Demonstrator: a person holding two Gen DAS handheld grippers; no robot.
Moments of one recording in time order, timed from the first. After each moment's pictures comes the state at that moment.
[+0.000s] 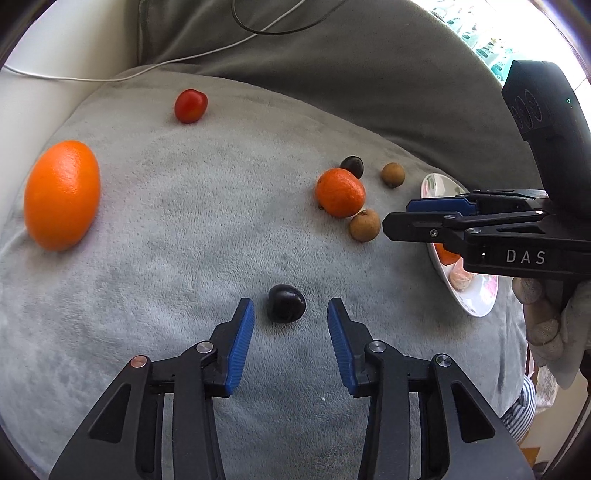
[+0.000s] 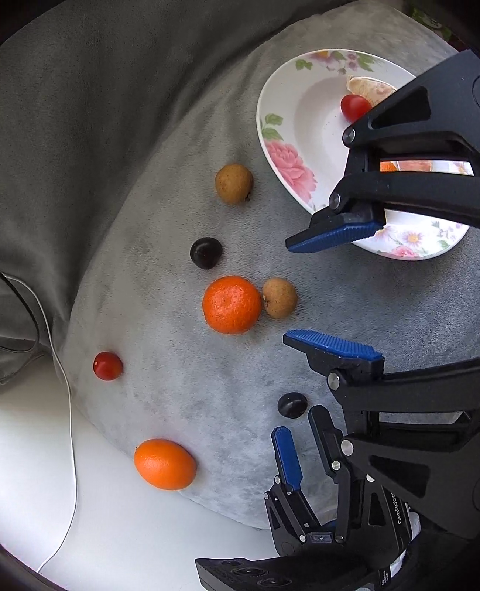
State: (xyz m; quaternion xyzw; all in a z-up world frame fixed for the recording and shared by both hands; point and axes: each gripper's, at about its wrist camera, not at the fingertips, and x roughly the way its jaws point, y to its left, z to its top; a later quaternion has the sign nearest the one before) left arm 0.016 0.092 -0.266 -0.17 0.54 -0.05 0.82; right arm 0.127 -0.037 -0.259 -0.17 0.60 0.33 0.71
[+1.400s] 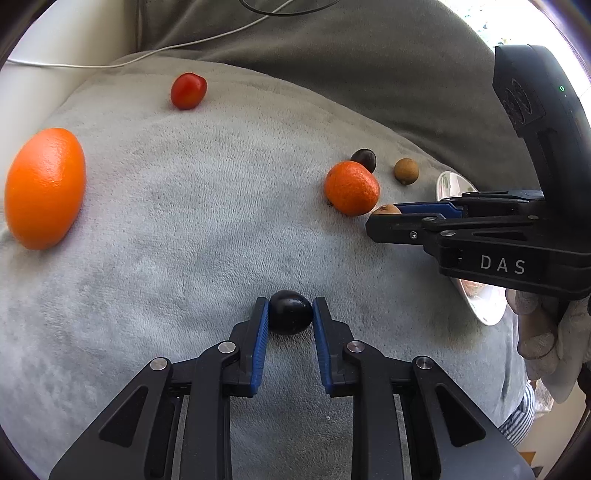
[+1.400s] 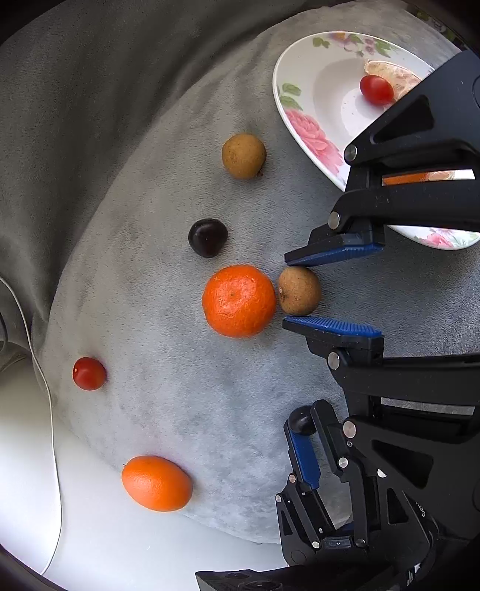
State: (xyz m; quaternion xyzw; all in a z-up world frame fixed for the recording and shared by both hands) left arm 0.032 0.083 -0.283 -0.17 0.55 -0.05 0.82; right arm 0.134 -0.010 -0.287 -0.18 0.61 0.32 0.70
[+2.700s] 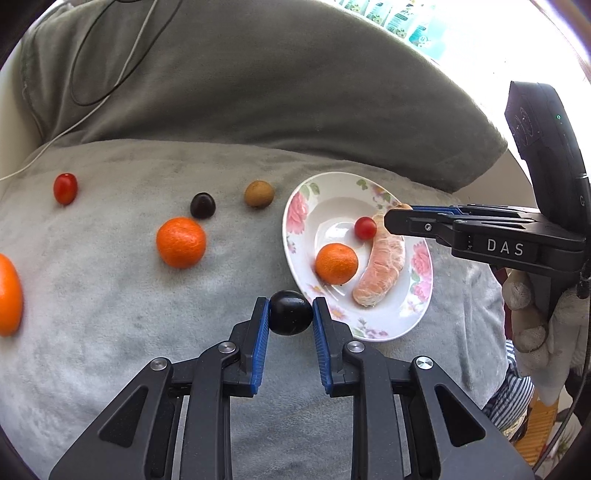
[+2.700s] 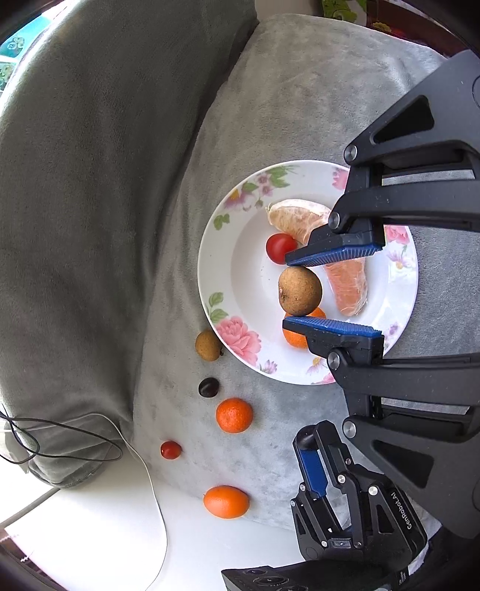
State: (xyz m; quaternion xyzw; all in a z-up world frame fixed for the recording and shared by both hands) left arm 0.049 -0.007 -0.226 -0.10 0.52 -0.15 0.83; right arm 0.141 -0.167 -0.212 -0.06 0.57 0.21 0.79
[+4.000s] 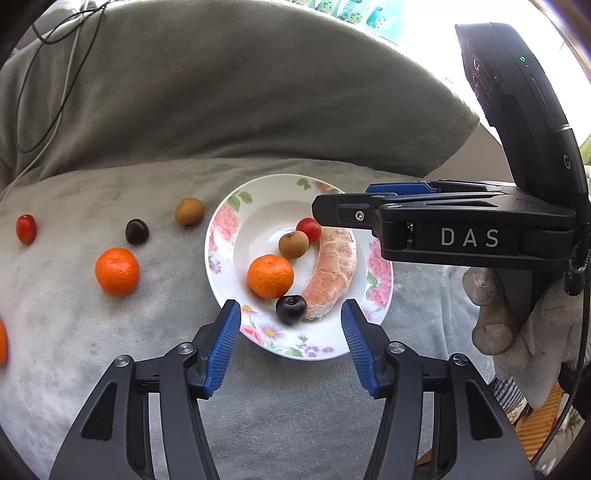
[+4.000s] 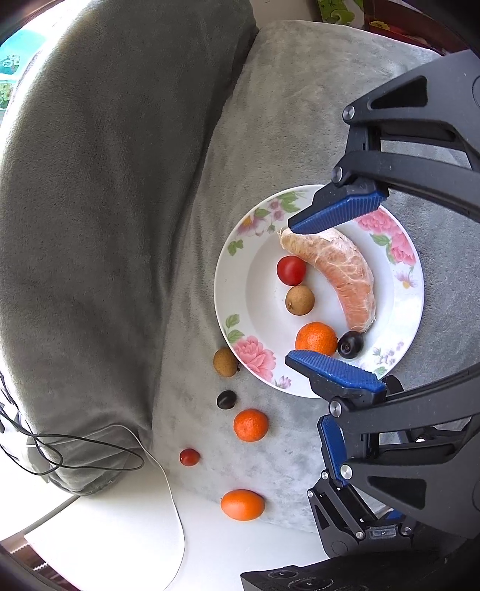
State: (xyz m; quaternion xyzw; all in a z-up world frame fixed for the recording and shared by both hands) left arm 0.056 -0.057 -0.216 -0.07 0.52 -0.20 0.83; right arm 0.146 -0.181 -0.206 -0.05 0.55 0.20 0.81
